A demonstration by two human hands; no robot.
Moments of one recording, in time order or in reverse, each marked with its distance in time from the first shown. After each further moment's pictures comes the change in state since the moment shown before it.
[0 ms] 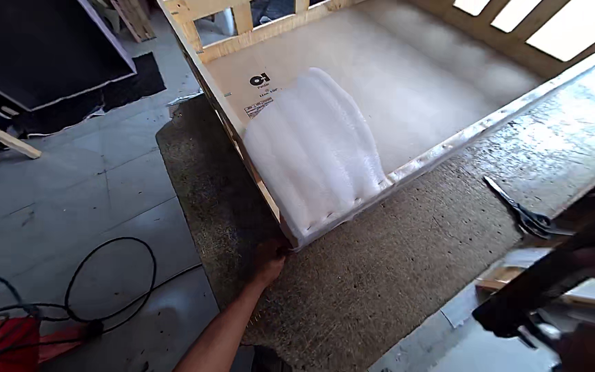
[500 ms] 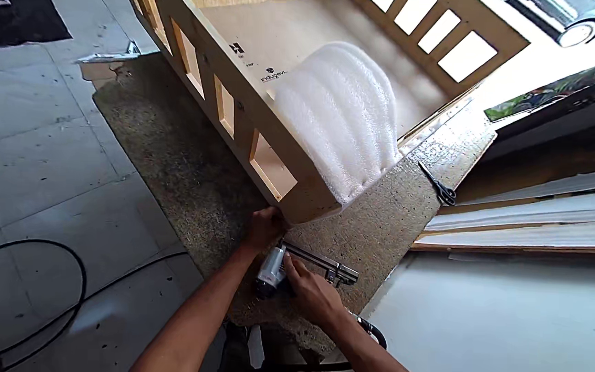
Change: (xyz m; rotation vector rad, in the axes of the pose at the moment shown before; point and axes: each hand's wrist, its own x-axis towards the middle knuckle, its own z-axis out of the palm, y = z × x) left_hand 0.043 -0.041 -0.006 -0.097 -0.073 0.286; right_hand -0.020 0.174 0.283 -1.319 -0.705 0.356
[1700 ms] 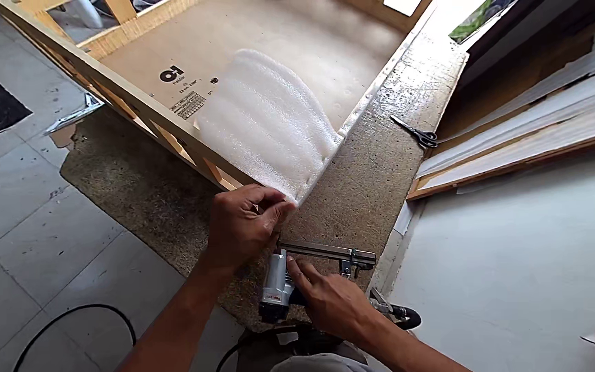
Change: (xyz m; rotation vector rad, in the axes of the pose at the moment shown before) left_hand 0.033 0.206 -0.112 -0.044 -0.080 0.404; right_hand -0.069 -0.008 -0.050 0.110 0.164 -0.078
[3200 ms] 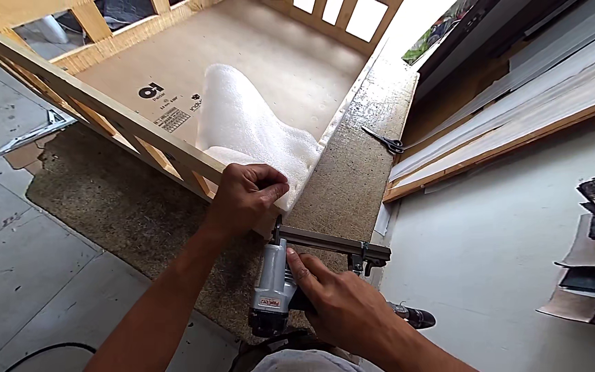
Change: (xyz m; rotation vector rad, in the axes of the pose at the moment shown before) left_hand 0.056 0.000 -0.004 -0.288 -0.192 0.003; right_hand -0.033 -0.031 -0.048 -0.147 0.468 -0.097
